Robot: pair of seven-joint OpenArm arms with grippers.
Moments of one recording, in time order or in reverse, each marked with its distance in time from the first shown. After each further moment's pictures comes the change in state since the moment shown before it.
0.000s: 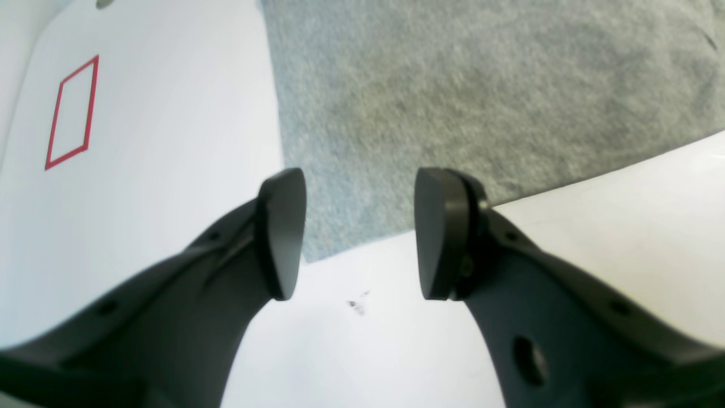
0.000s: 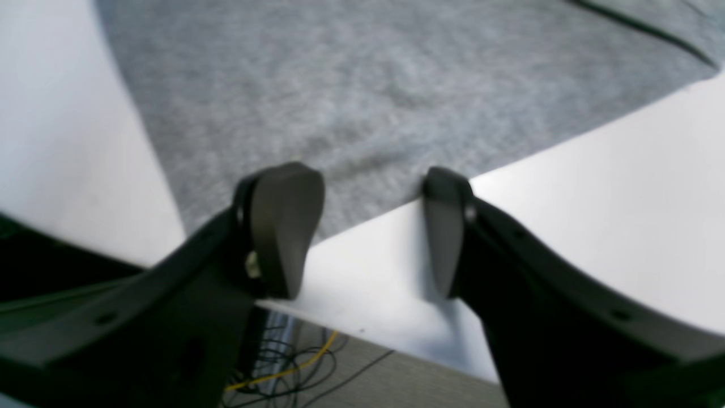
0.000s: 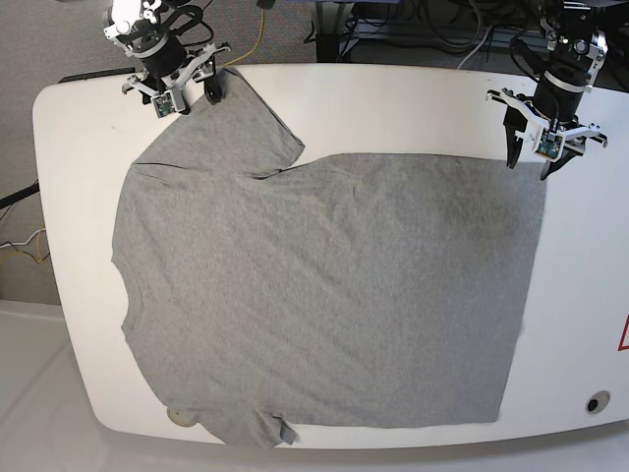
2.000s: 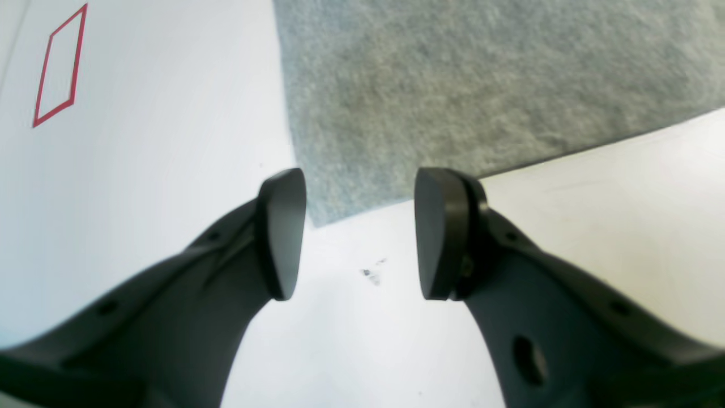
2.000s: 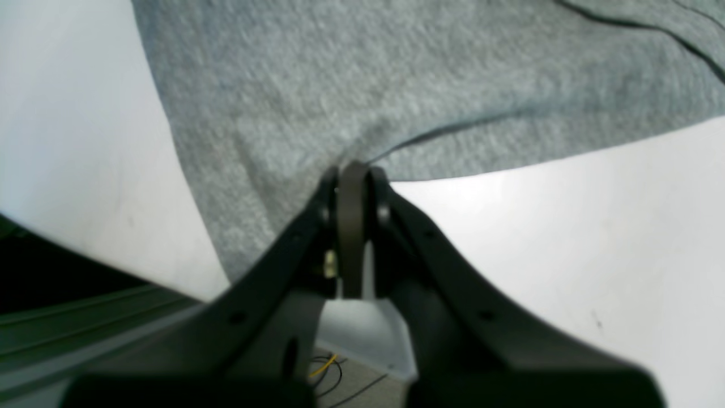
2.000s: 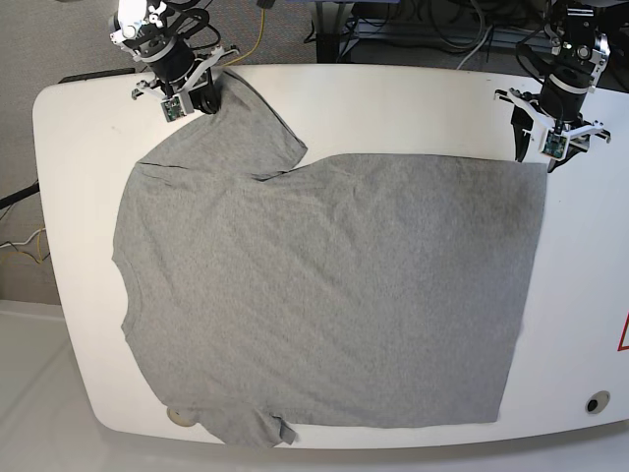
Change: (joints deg) left arm -1.2 -1.5 -0.3 -5.4 -0.6 0.7 0.6; right arm 1.6 0.4 -2.2 -1.1 0.1 0.3 0.7
